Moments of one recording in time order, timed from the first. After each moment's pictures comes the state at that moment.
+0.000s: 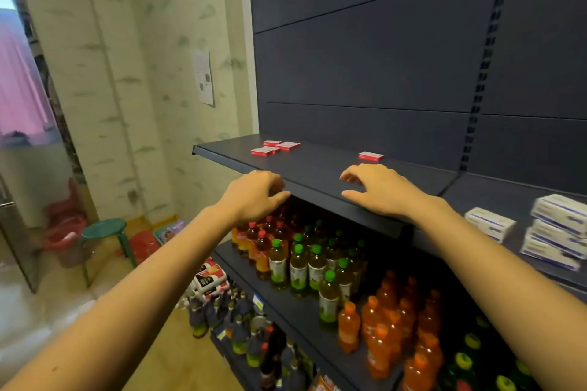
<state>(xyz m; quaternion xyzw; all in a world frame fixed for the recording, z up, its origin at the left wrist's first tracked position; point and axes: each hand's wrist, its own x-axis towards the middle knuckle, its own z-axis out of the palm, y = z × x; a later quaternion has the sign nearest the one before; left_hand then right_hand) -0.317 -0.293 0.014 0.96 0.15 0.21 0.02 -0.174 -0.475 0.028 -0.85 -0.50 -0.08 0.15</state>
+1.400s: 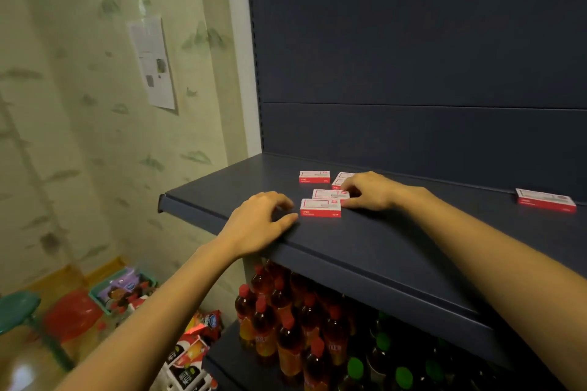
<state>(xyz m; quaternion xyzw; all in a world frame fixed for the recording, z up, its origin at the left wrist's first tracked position) -0.097 0.148 -0.028 0.97 0.04 0.19 0.16 0.066 -0.023 -0.004 -0.91 -0.41 0.02 0.07</state>
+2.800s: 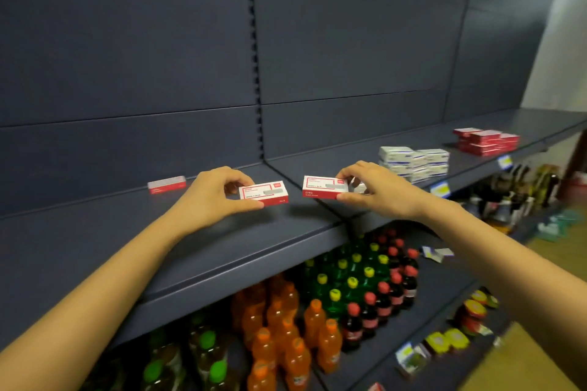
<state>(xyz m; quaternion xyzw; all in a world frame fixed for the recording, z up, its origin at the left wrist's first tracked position) -0.039 -0.216 0.009 0.83 -0.45 0.08 0.32 -0.175 -0.467 0.008 -0.98 0.03 -0.18 0.11</state>
